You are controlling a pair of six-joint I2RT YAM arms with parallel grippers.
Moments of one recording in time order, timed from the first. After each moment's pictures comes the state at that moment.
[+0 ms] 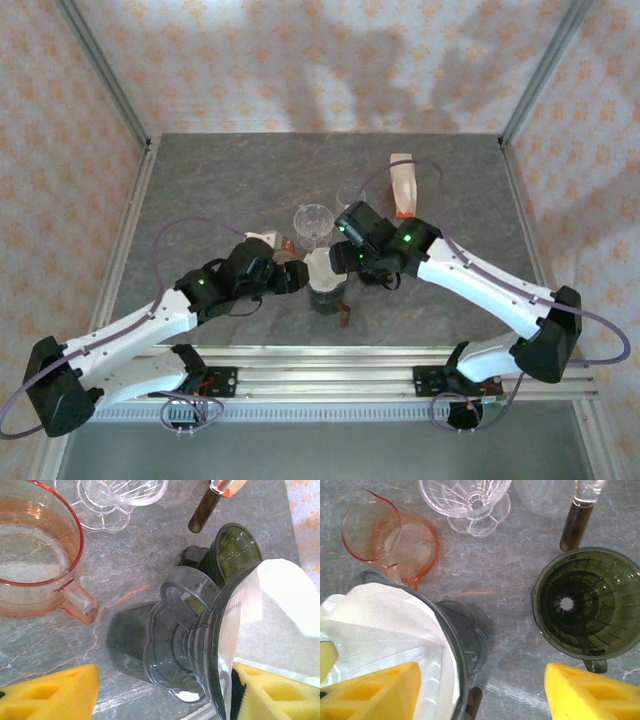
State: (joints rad) left arm -0.77 1.00 0.72 -0.45 0.00 -0.86; right arm 0.90 1.36 1.29 -1.00 0.16 0.61
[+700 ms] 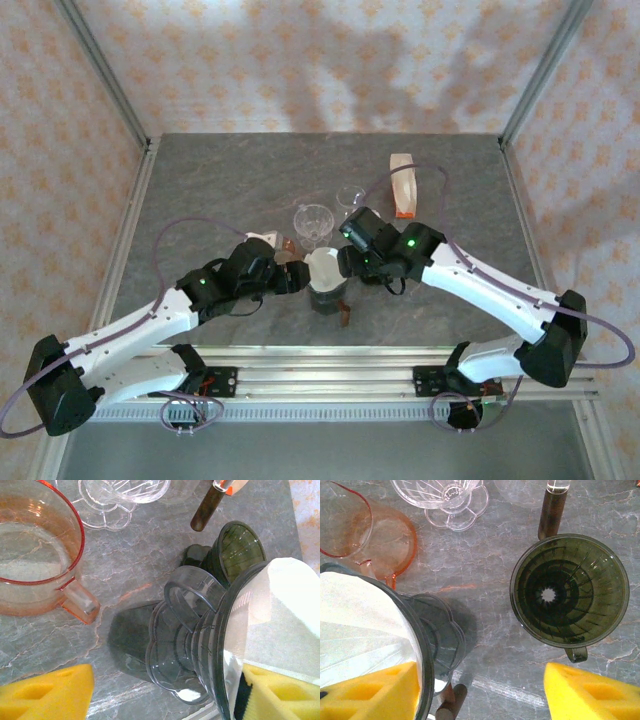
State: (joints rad) left arm -0.77 1.01 0.72 -0.45 0.00 -0.86; right arm 0.90 1.33 1.24 -1.01 0.20 0.64
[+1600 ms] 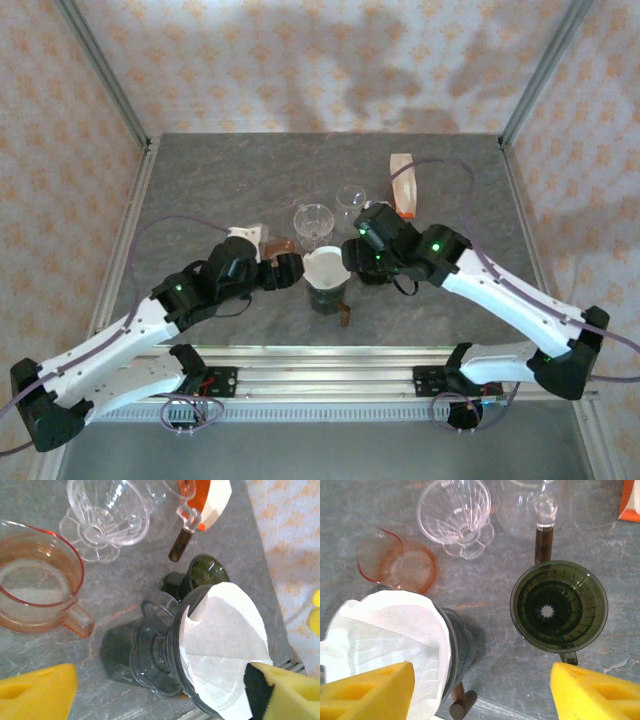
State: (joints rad) left arm -0.76 0.85 0.78 -0.54 -0.06 -0.85; right arm 0.90 1.19 1.26 -1.00 0.23 0.64
